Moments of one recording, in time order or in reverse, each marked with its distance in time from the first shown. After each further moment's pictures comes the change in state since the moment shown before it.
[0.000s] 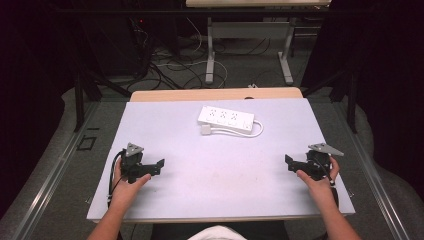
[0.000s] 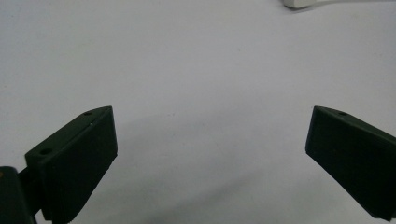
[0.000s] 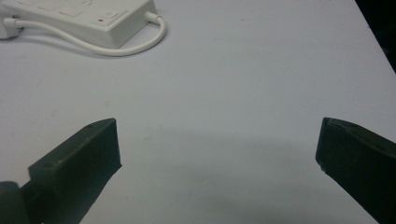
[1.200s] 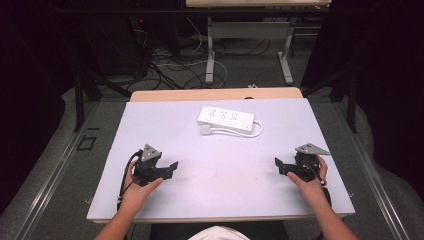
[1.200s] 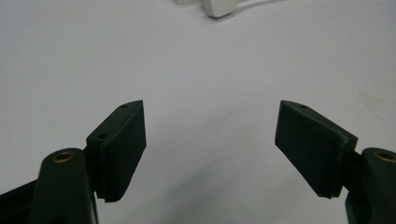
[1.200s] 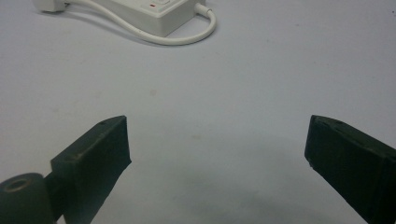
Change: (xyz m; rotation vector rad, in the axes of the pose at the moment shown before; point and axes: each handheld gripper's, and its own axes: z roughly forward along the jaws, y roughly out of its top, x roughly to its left) left arm -0.047 0.011 -0.001 -0.004 -0.100 0.177; right arm 0.024 -0.002 0.009 0.014 0.084 -0.116
